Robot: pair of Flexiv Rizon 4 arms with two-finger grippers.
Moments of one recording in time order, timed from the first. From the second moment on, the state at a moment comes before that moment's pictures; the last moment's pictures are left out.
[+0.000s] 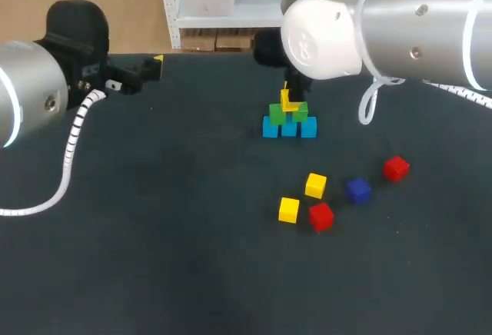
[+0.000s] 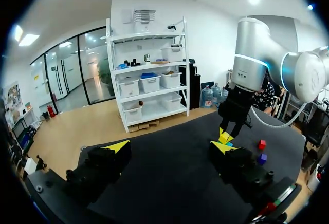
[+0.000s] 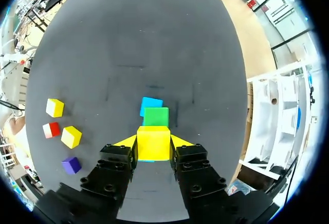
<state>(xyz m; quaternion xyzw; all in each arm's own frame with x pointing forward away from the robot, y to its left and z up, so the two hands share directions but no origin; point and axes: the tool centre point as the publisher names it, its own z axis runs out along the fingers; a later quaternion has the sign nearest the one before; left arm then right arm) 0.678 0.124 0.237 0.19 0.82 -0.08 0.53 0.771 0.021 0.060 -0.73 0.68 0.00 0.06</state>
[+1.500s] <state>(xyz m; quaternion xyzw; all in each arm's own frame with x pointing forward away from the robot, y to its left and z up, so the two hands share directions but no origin) 0.678 0.124 0.237 0.19 0.82 -0.08 0.53 0.780 0.021 0.051 -0.73 0.69 0.00 0.05</state>
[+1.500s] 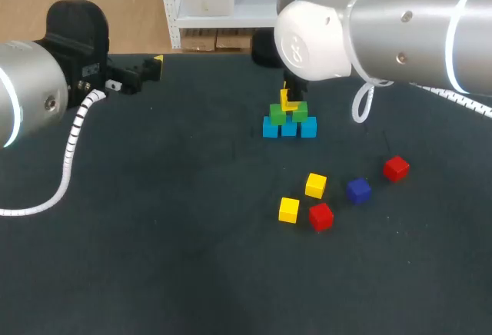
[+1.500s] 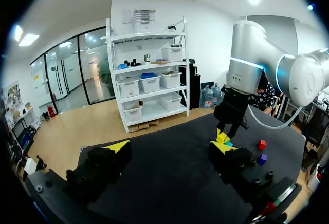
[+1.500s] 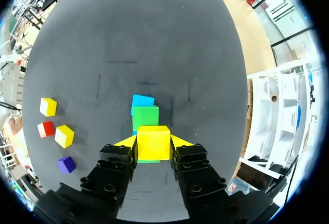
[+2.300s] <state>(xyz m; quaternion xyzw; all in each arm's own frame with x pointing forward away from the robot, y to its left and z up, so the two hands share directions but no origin) 0.678 0.124 0.237 0.19 0.82 -0.08 0.53 0.780 0.024 0.052 -0.72 0.70 0.00 0.06</state>
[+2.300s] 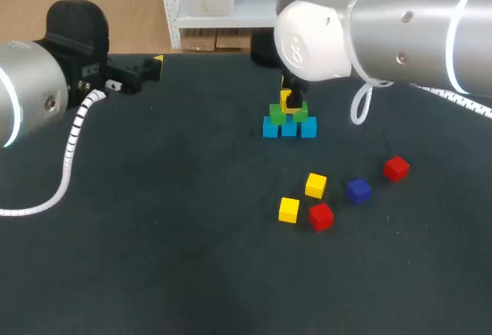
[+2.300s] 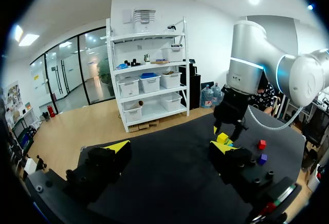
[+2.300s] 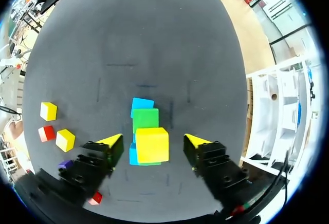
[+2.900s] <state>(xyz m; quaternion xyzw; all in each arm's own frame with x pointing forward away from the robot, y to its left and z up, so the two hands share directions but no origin) 0.678 0.124 0.237 0.19 0.82 -0.08 0.53 0.770 -0.008 0.100 -0.65 0.75 0.04 0.09</state>
